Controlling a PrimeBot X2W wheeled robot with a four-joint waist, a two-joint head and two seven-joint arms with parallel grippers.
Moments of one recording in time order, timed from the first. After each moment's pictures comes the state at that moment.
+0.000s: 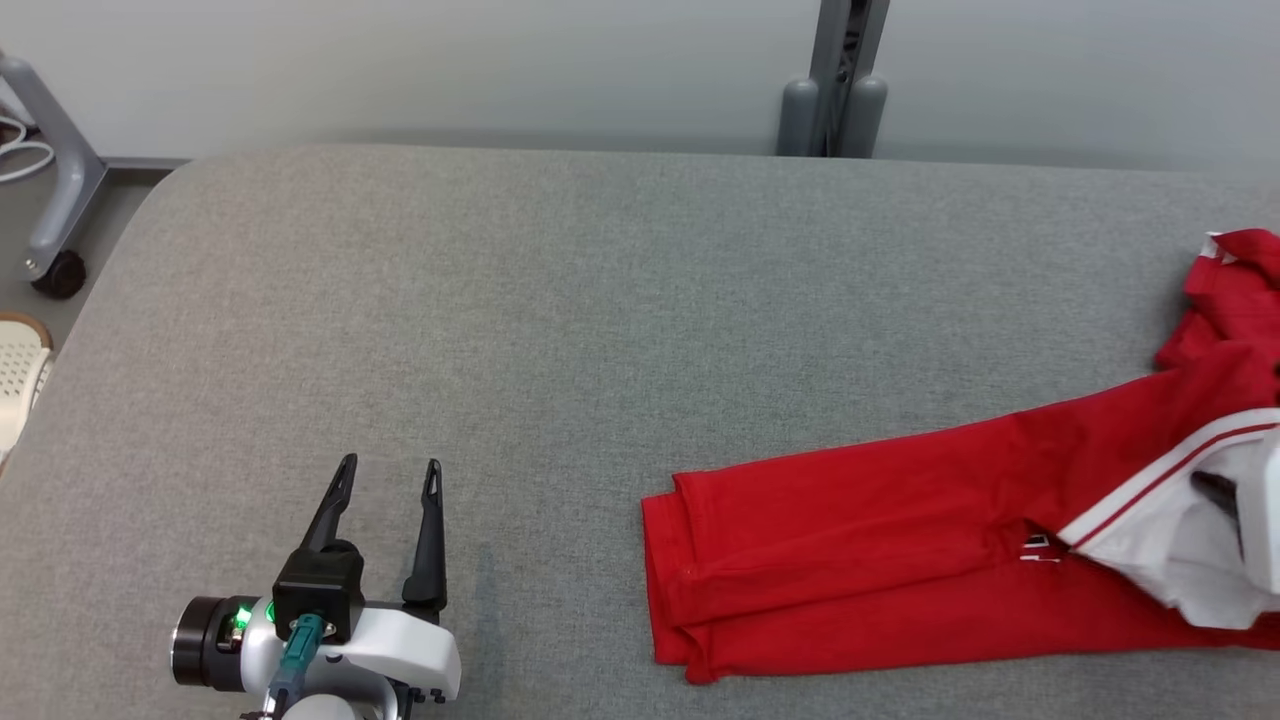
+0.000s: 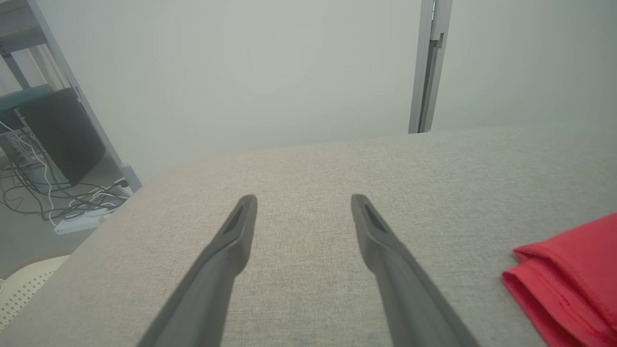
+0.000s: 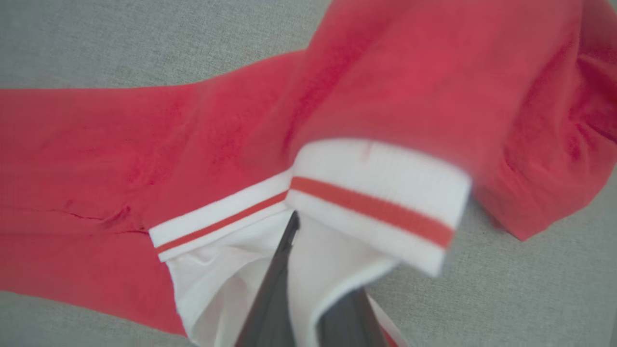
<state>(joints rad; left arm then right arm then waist) -0.11 0.05 -0.14 0.29 -0.06 0.09 -0.26 -0.45 -0.76 0.51 0.42 0.80 0.13 0.57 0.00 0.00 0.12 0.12</state>
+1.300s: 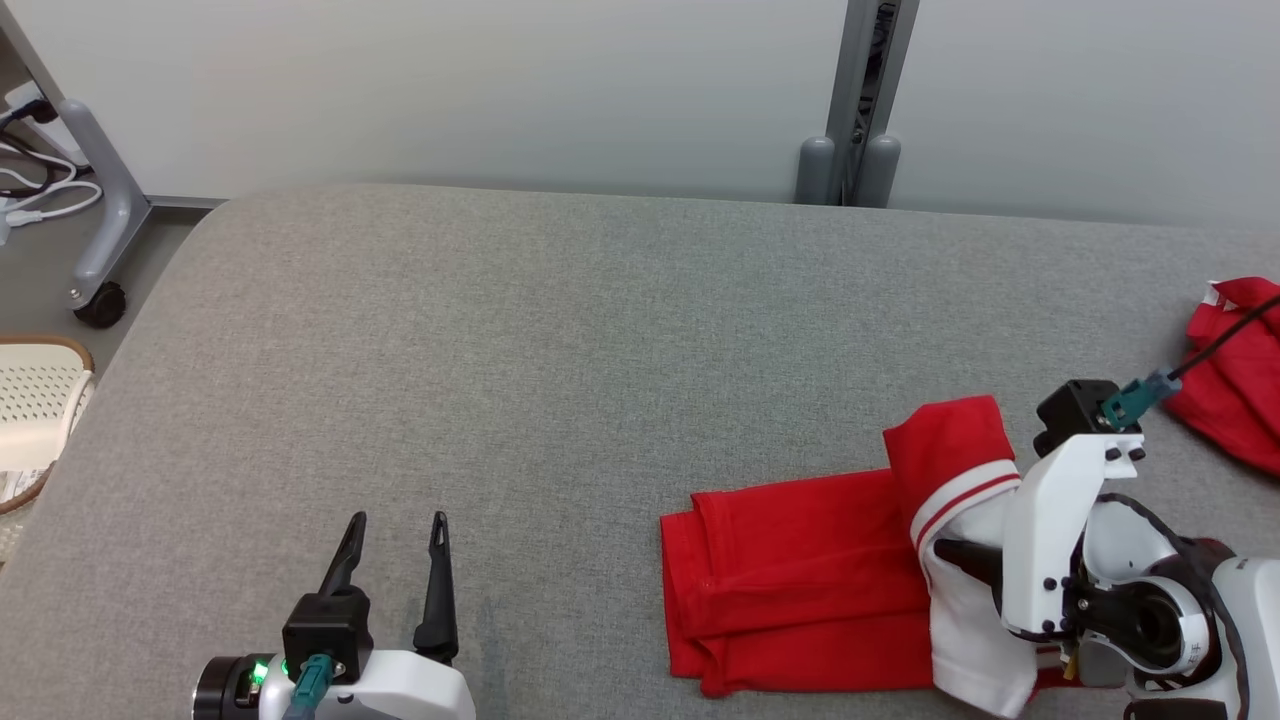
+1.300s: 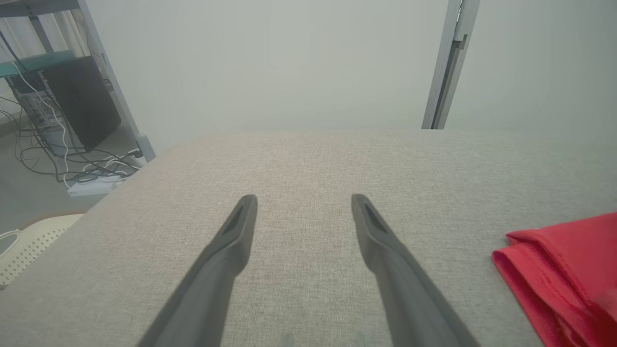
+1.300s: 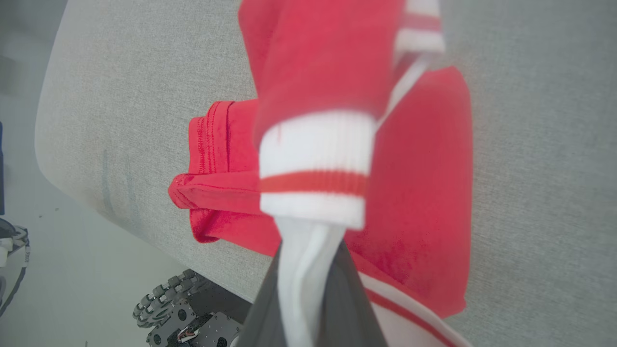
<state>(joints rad) -0.05 0.05 -0.18 0.32 -0.16 0.14 -0.26 -0.24 -0.05 -0.03 0.00 0.45 0.13 1.19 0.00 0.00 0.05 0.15</state>
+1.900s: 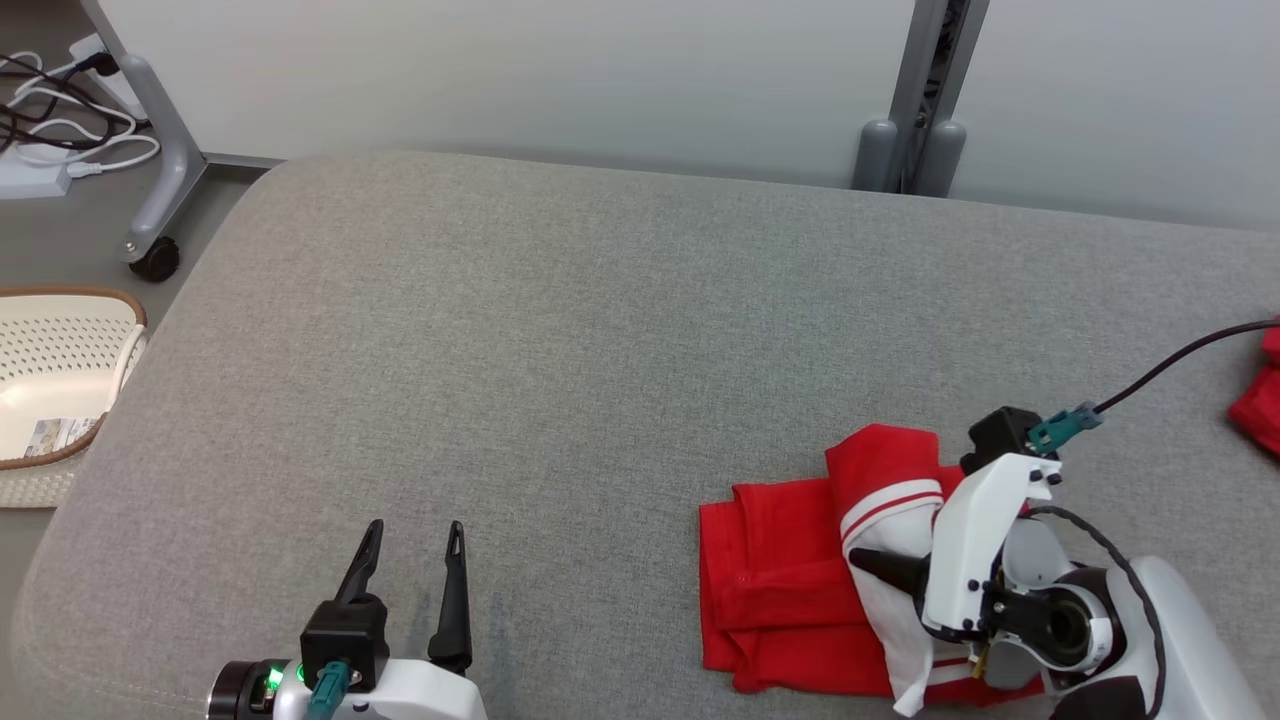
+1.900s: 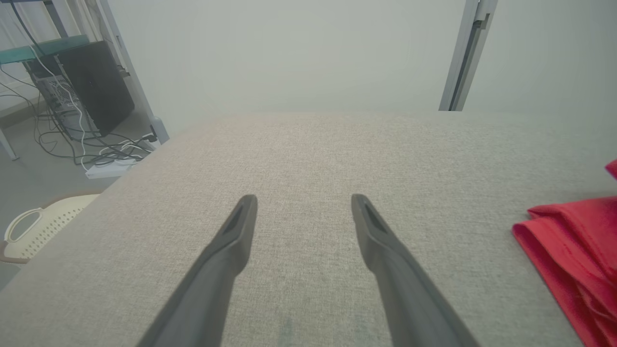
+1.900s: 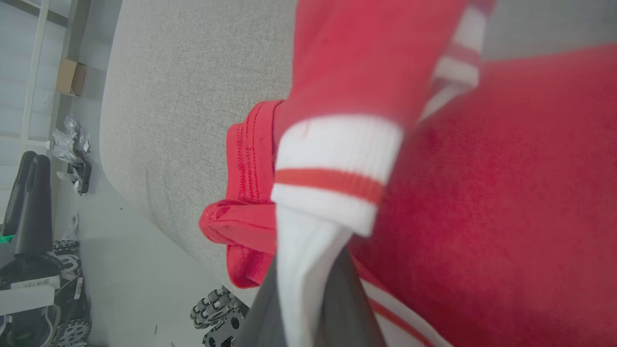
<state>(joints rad) -0.04 0.05 -0.21 0.33 -0.15 0.14 -0.26 -0.32 -0.05 0.10 0.32 0.64 0.13 0.93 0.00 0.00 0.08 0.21</state>
